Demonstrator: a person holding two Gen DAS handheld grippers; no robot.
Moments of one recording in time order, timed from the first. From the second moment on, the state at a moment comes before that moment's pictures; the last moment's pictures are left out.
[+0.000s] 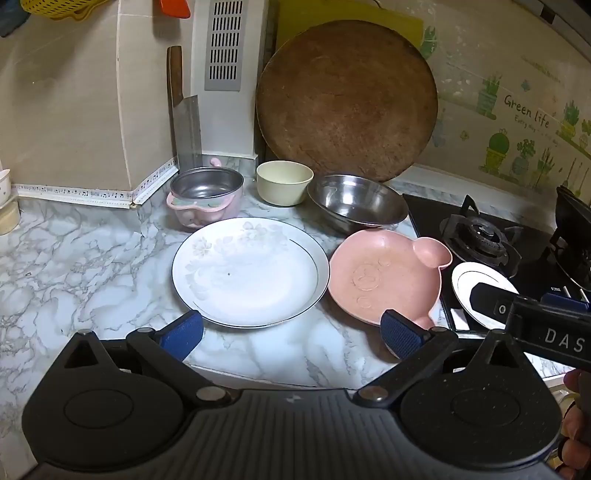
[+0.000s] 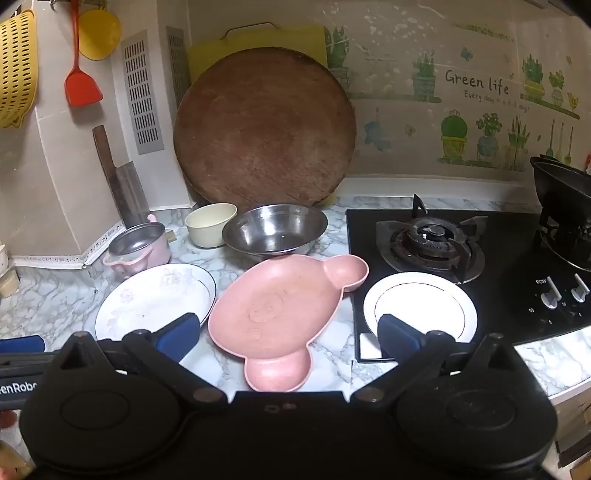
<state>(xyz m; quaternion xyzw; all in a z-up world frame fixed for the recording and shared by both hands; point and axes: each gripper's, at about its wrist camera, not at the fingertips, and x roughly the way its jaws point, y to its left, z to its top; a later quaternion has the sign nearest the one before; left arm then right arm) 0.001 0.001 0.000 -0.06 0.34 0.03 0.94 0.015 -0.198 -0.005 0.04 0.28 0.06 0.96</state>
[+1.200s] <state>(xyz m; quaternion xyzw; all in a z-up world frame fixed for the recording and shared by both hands) -0.022 -0.036 0.028 -0.04 0.29 0.01 0.96 -0.011 -0.236 0.021 0.06 0.25 0.07 0.96</state>
